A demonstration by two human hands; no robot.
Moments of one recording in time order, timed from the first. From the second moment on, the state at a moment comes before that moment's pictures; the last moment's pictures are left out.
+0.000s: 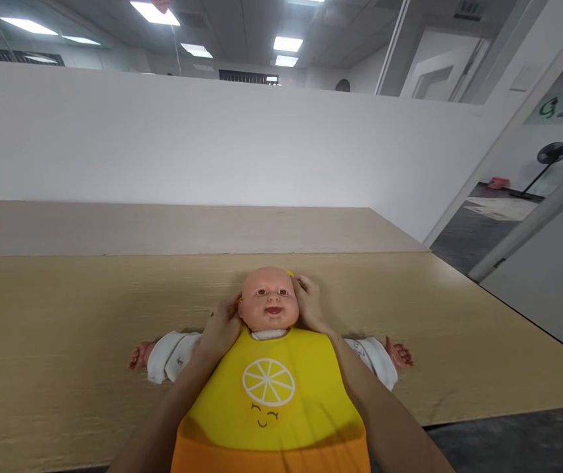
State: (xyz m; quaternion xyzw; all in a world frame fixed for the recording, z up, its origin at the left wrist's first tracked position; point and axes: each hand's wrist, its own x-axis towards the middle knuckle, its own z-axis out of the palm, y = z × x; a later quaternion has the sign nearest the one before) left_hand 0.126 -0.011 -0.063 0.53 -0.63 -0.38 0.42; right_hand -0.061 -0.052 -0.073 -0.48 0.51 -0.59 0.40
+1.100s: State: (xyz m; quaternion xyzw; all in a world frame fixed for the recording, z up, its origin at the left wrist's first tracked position) left_hand 0.153 -0.012 -0.060 0.59 -0.56 -0.38 0.44; right_hand -0.087 -0.055 -0.059 -0.47 0.57 -0.60 0.31
